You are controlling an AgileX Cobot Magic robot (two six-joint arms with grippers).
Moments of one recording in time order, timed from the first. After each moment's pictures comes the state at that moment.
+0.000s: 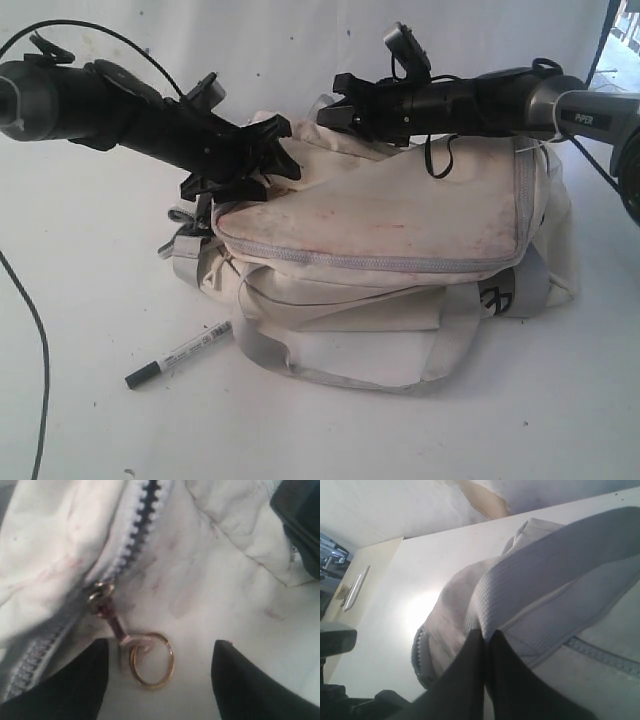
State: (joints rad) left arm -0.34 2.16 -1.61 -1.01 0.64 0.37; right arm 0.21 2.40 -1.93 1.48 0.82 -0.95
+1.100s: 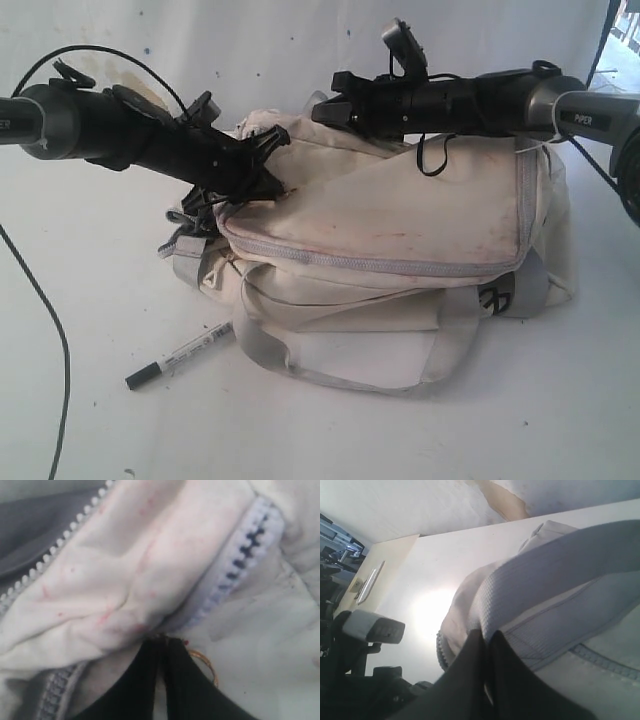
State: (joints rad) left arm -0.35 2.22 -1.62 -1.03 0.52 0.29; right arm 0.21 2.40 -1.93 1.53 0.87 -1.01
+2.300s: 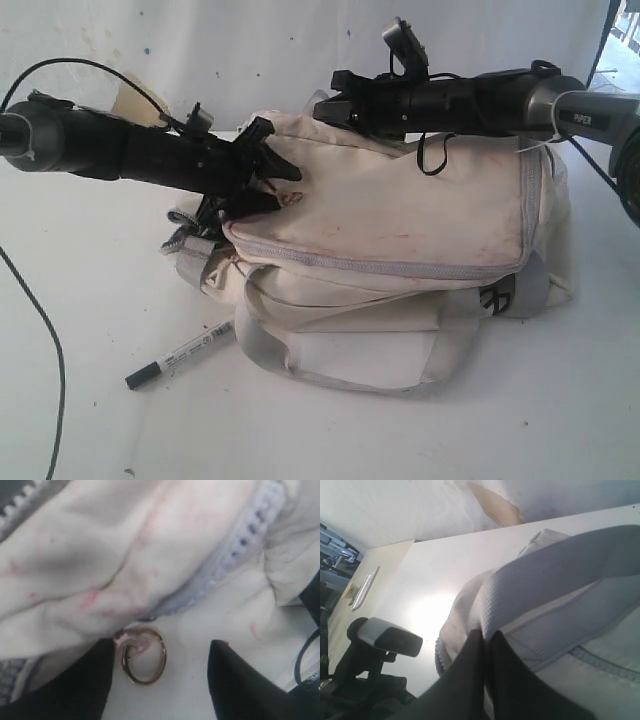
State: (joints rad) left arm -0.27 2.29 -1.62 -1.42 0.80 0.56; right arm 0.21 2.40 -1.93 1.53 0.84 -1.01
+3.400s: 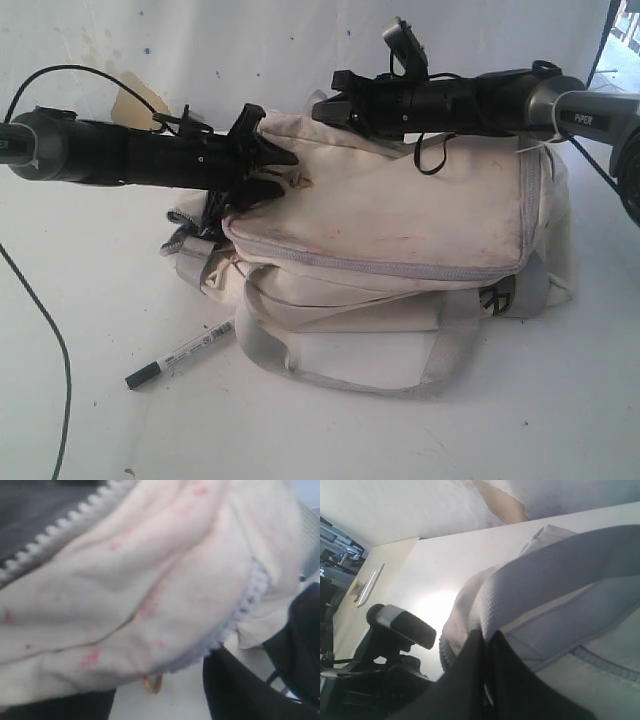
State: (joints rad) left arm -0.26 2.32 -1.62 -1.63 0.78 0.58; right arm 0.21 2.40 -1.93 1.54 0.86 -1.01
